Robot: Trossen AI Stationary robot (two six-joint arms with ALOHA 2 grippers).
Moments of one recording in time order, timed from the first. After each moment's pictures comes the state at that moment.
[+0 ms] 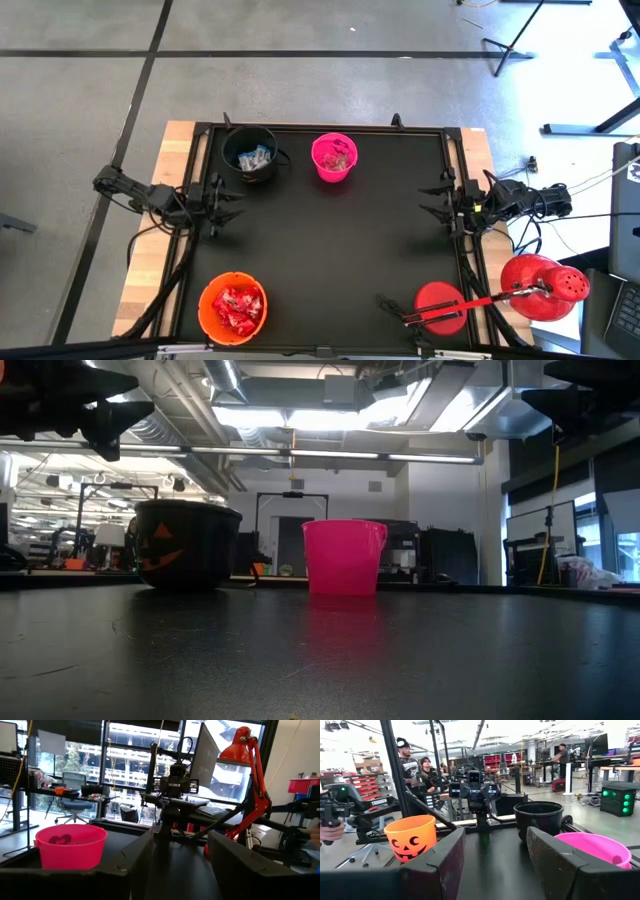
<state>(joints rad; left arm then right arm) -0.39 0.00 0.02 0.19 -0.49 -0.08 0.24 0.00 0.25 -0.12 0.24 0.08</state>
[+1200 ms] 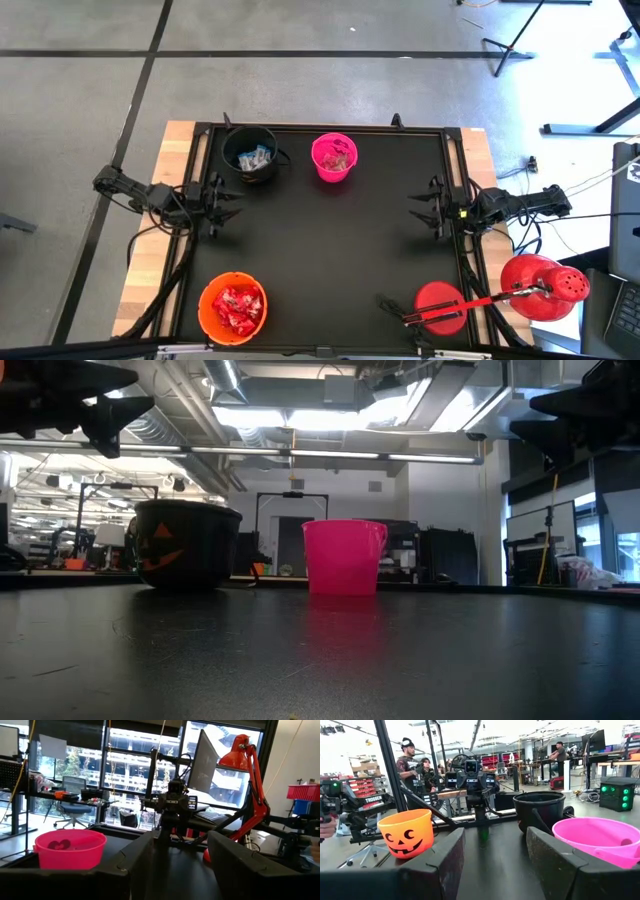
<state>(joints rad) -0.39 0.00 0.02 0.23 -0.49 -0.07 0.24 0.00 0.07 0.07 0.25 0.10</state>
